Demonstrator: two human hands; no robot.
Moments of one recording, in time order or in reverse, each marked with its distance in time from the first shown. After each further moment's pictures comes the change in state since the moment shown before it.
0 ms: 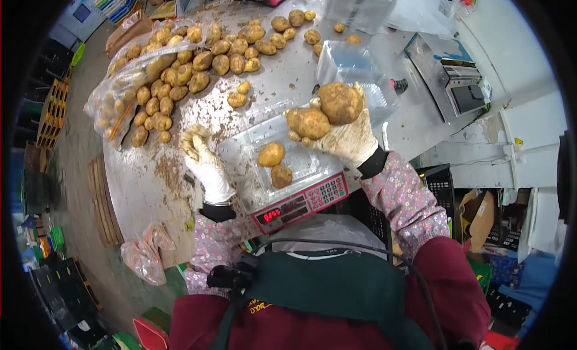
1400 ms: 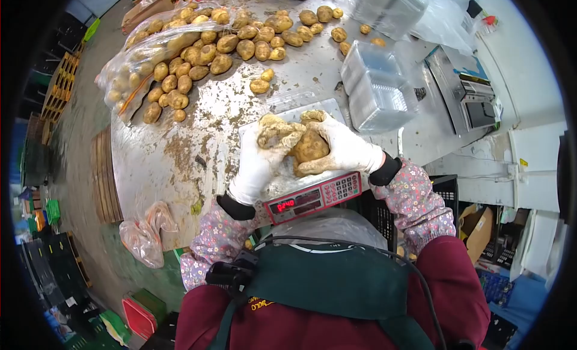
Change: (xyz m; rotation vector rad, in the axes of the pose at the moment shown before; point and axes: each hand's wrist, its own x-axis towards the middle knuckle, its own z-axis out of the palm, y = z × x) left_hand -0.021 0.048 0.008 -0.015 -0.704 -0.288; right_hand 0.017 0.044 0.012 -2.142 -0.471 -0.367
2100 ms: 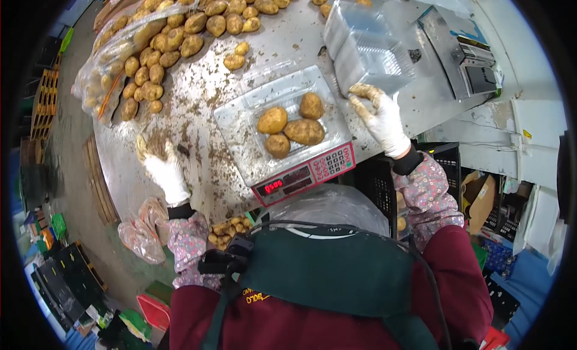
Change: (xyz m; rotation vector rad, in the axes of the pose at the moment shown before) left_hand -0.043 -0.085 -0.168 1.472 0.722 0.109; right_hand -0.097 0.072 -0.011 -0.191 0.625 0.335
